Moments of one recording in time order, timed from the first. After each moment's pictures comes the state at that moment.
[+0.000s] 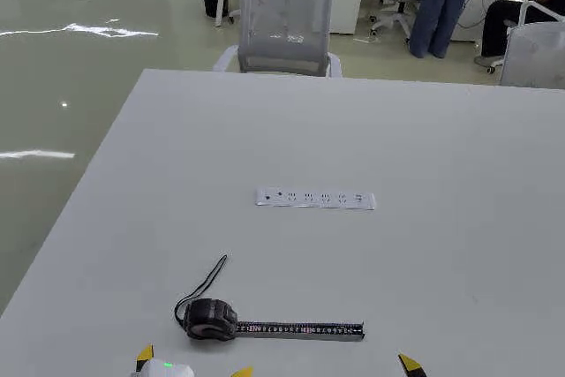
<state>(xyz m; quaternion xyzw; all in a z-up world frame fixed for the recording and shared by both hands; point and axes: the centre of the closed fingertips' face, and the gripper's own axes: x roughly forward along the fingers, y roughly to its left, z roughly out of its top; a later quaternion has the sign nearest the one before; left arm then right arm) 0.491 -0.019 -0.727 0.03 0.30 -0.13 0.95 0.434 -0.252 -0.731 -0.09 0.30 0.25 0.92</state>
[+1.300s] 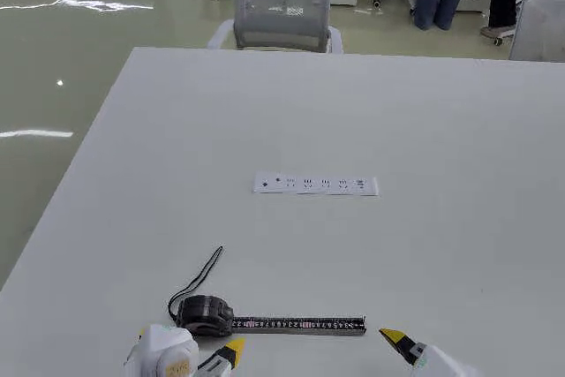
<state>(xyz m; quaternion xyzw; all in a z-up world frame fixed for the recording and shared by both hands) 0.534 -0.020 -0.752 0.03 0.34 -0.12 0.93 0.474 -0.265 -0.753 -0.14 0.29 0.37 0.87</state>
